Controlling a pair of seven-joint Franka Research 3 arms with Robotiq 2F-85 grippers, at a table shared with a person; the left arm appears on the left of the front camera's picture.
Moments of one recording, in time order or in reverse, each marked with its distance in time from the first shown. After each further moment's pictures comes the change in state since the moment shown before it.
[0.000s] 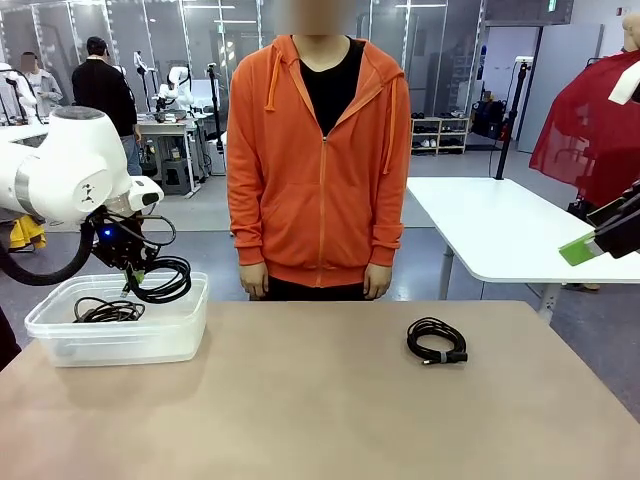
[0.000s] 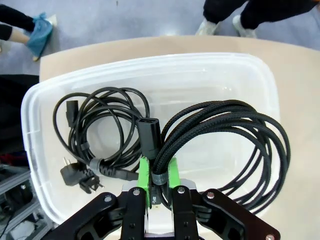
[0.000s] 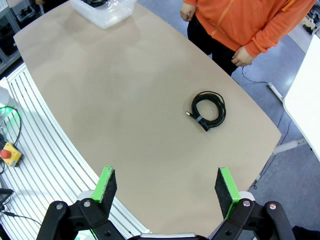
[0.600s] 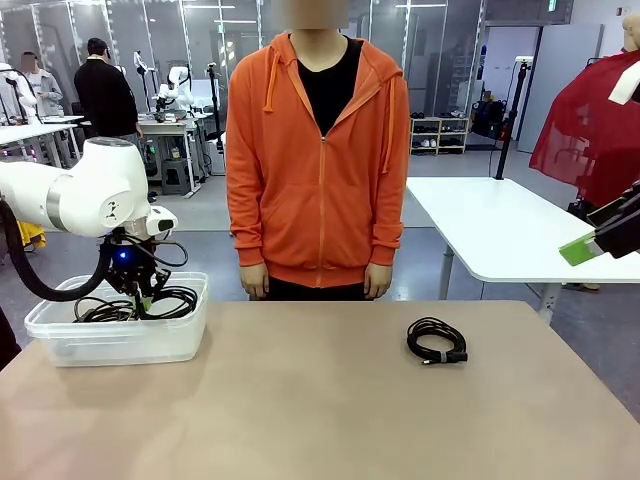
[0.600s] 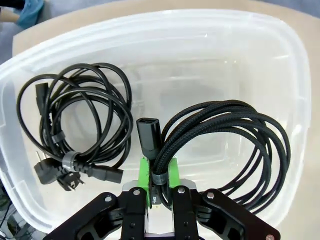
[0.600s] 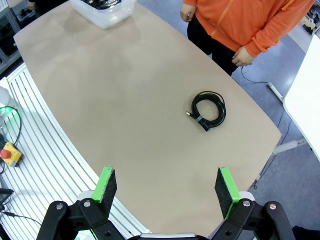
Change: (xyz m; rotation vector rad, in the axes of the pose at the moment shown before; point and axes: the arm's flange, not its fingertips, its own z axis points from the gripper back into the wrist) left arm -0.004 -0.019 -0.051 0.004 0.166 -0.018; right arm 0.000 0.000 0.000 0.000 0.000 0.000
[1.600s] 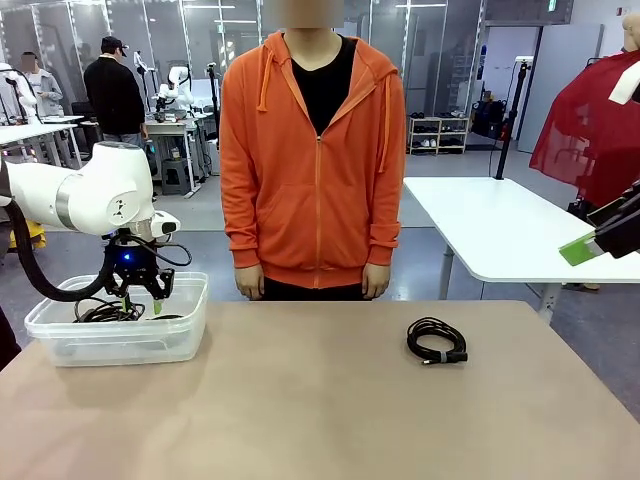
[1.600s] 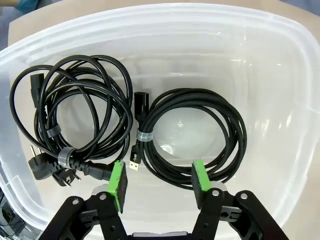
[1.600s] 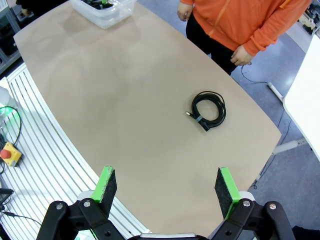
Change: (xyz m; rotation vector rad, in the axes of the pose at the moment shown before) left arm 0.009 0.001 -0.007 0.004 0.059 0.050; right arm 0.000 0.000 0.000 0.000 0.000 0.000
